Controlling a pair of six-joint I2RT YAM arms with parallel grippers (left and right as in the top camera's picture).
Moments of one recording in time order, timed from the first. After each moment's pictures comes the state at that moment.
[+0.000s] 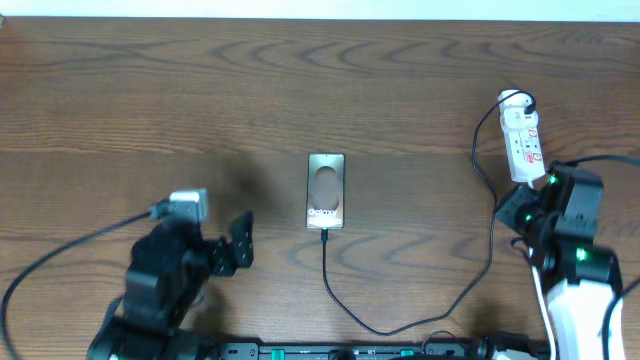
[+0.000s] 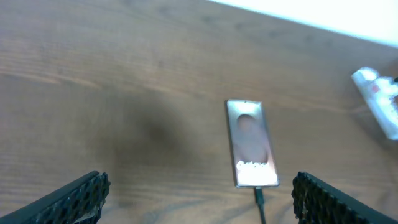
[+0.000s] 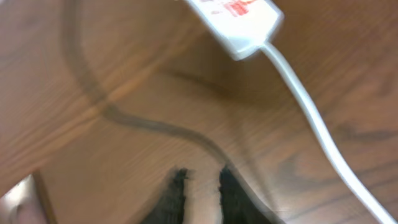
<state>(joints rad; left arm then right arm) -0.26 0.42 0.63 -0.73 0.04 -0.33 -0.19 1.03 0.76 -0.68 0.00 0.52</state>
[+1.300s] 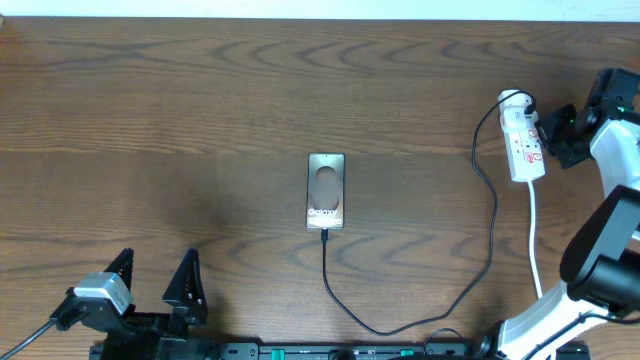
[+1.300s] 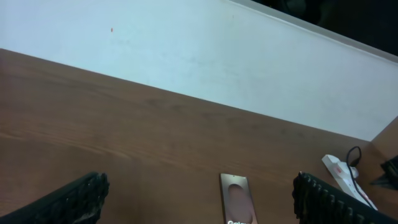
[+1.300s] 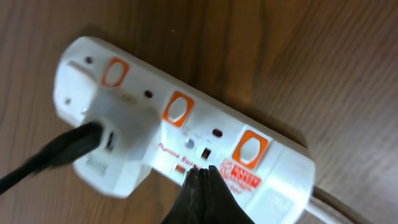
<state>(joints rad) -0.26 0.09 0.86 -0.92 -0.11 -0.35 -0.40 1.94 1.41 -0.65 -0.14 0.76</state>
